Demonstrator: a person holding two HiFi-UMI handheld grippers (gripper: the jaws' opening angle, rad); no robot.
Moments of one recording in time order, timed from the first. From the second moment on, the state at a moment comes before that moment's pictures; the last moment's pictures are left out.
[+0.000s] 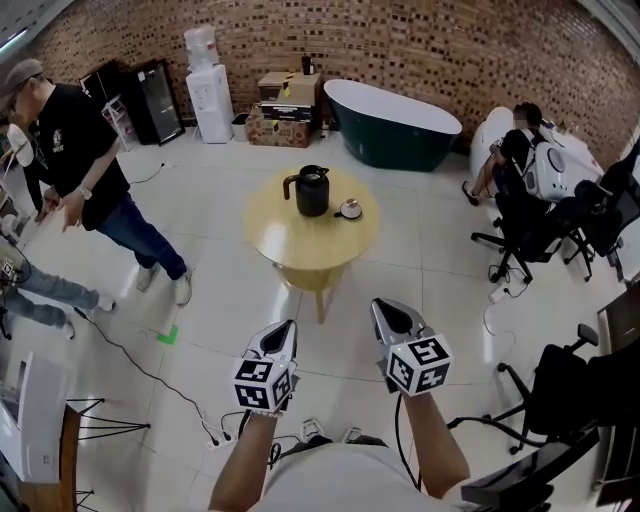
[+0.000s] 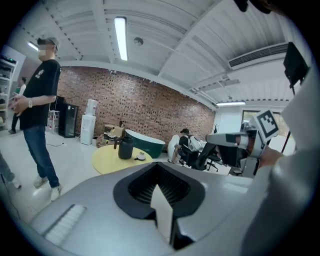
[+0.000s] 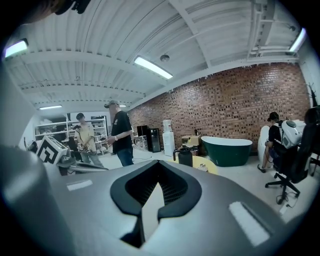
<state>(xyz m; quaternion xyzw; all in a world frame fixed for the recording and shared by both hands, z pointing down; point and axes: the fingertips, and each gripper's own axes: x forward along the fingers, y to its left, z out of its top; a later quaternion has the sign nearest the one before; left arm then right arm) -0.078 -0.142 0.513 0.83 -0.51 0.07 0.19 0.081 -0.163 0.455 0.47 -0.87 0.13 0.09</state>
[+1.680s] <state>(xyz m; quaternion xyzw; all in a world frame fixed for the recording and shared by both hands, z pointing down) -0.029 -0.069 0.486 0.83 -0.52 0.06 0.16 0.121 -0.068 0.484 0.49 -0.85 0.17 0.07</state>
